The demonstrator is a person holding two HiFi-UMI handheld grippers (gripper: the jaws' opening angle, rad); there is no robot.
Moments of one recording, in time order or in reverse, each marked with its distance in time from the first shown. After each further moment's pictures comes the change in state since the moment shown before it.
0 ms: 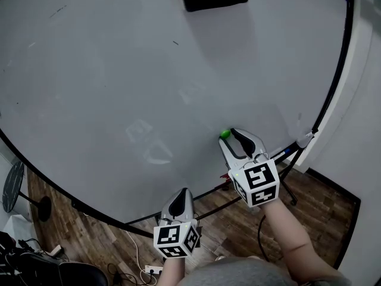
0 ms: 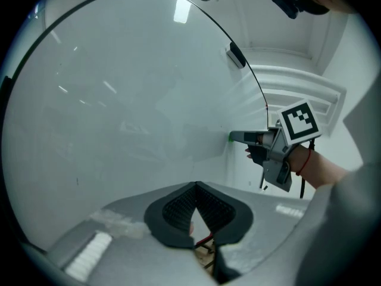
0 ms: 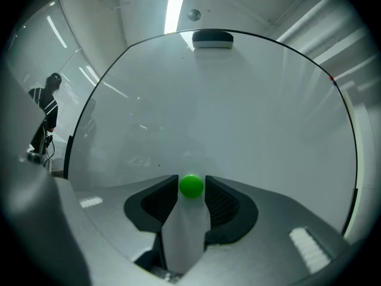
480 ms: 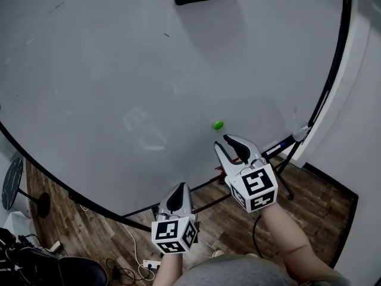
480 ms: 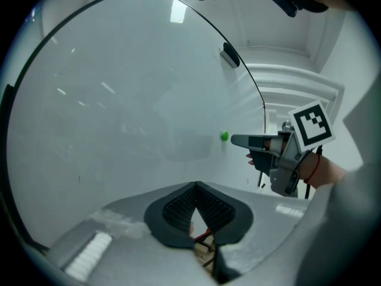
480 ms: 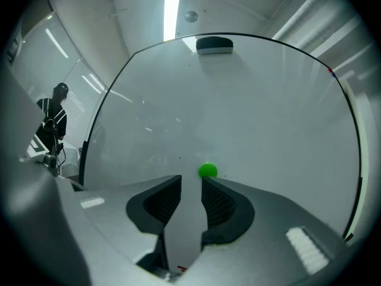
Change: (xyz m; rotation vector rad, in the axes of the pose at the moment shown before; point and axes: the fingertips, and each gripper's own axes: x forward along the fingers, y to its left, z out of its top) left arm -0.011 -0.017 -0.003 0.017 0.009 0.000; right arm -0.033 0.022 -0.012 0.042 0.001 0.069
